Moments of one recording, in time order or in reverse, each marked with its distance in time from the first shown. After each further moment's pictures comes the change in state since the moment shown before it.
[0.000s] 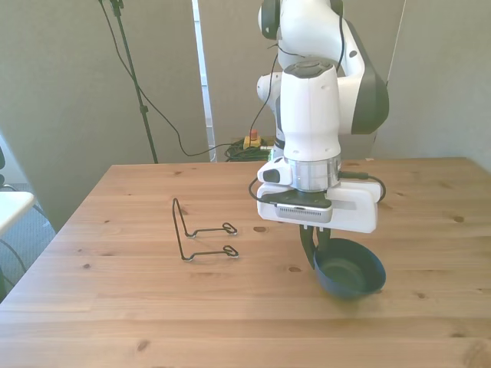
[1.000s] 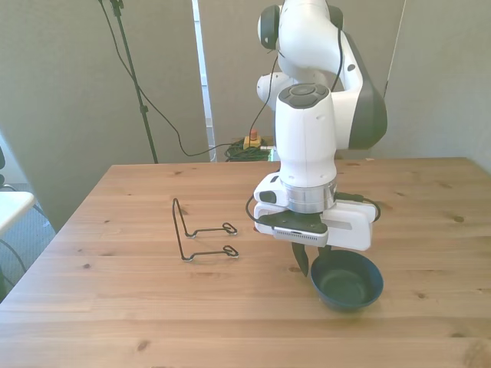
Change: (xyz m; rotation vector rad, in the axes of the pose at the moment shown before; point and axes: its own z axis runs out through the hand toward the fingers) arm 0.010 -0.001 0.018 -0.072 -0.033 -0.018
